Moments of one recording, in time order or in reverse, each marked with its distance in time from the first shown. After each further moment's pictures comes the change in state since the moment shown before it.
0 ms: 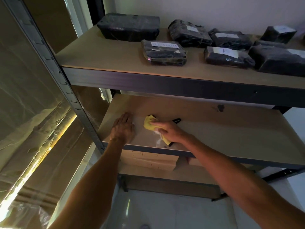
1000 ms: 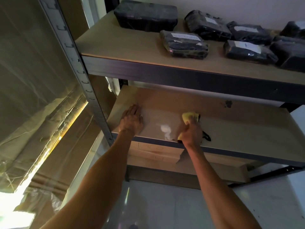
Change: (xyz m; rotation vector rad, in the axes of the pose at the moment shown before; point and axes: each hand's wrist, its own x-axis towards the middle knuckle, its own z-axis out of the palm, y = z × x) left_hand 0.001 0.002 -0.008 -0.008 -0.023 -0.012; right_hand -0.045 -0.015 0.025 -0.208 0.642 0.616
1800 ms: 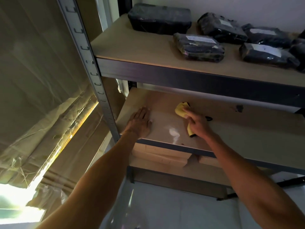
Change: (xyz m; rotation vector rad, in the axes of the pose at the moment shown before) left_hand -0.004 -0.012 -0.003 0.091 -0.173 0.085; right_hand 0.063 0.001 0.001 0.209 -0.364 -0.427
